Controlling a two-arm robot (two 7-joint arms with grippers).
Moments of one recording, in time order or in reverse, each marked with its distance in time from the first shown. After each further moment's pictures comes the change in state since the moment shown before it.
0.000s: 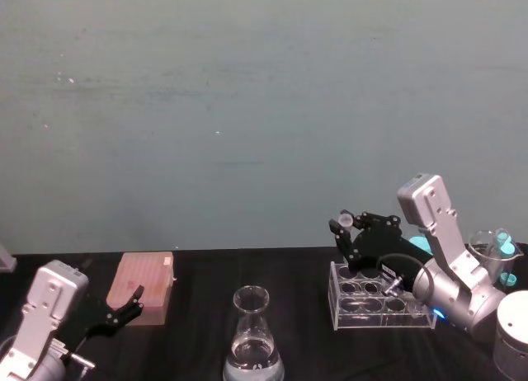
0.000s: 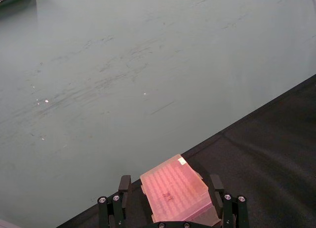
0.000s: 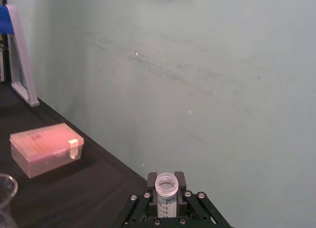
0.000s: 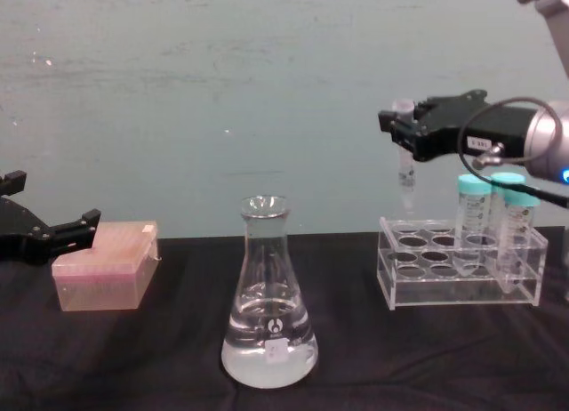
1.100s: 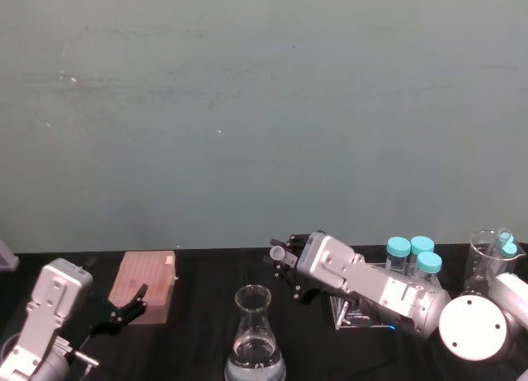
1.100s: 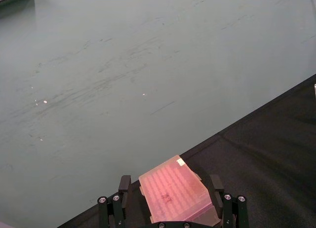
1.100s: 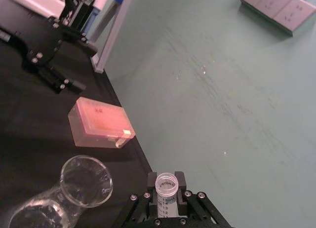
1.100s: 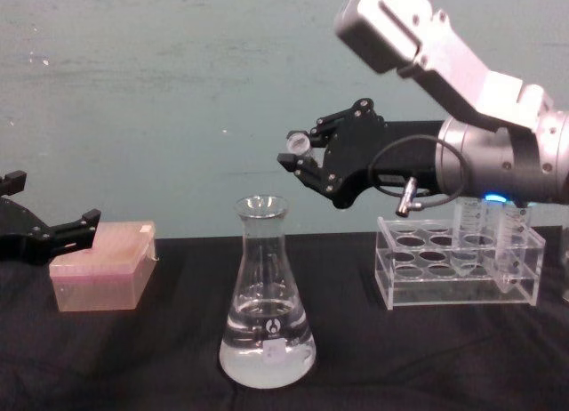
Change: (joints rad) left arm 0.000 0.000 0.000 0.000 0.000 0.000 0.000; right arm 0.104 0.031 -0.253 0.005 -0.299 -0.145 0.024
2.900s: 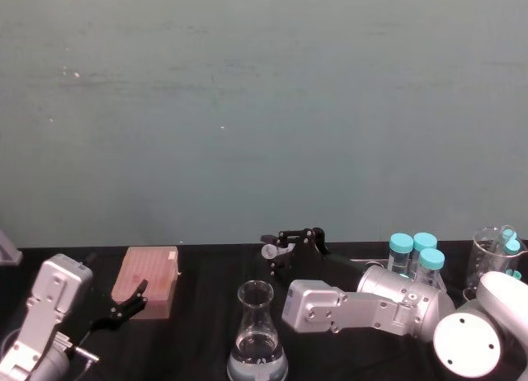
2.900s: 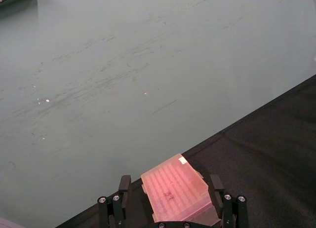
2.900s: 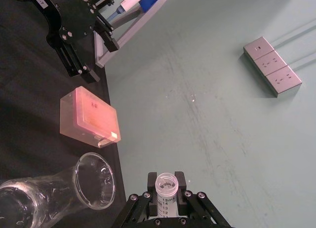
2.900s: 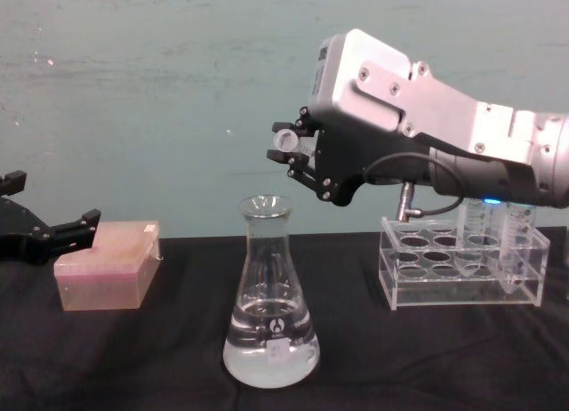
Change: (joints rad) left arm 0.000 0.000 0.000 0.000 0.000 0.000 0.000; right arm 0.005 0.027 -0.052 -0.020 -0.296 -0.152 -0.148
